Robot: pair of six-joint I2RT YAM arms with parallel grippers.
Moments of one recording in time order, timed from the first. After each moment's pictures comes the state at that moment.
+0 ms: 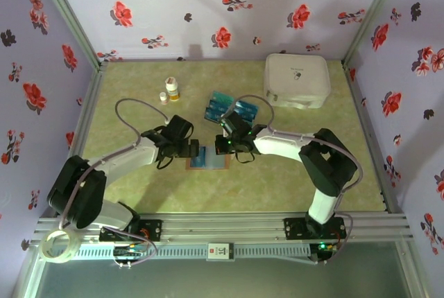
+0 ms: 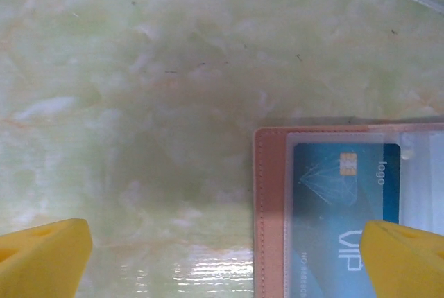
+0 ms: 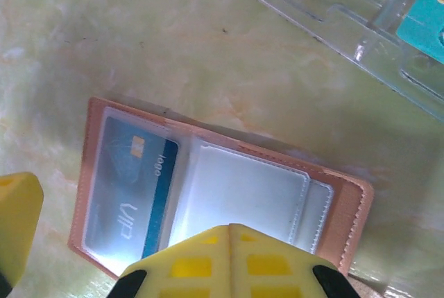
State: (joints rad) left arm -0.66 1.43 0.82 -0.52 -0.22 -0.55; right arm 0.81 1.76 1.03 -0.24 -0.16 0.64
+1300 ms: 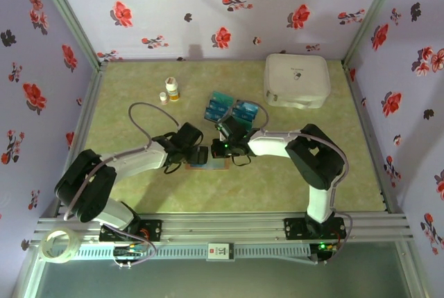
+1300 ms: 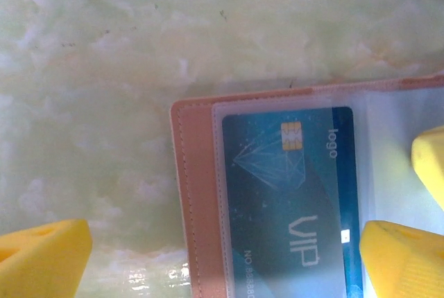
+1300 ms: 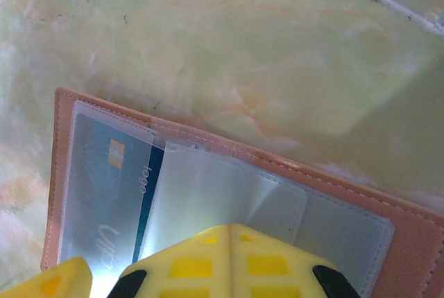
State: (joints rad) left arm -0.76 1.49 0.77 -0.41 -0.21 -0.56; right arm 0.82 1.87 1.03 -0.12 -0.23 0.67
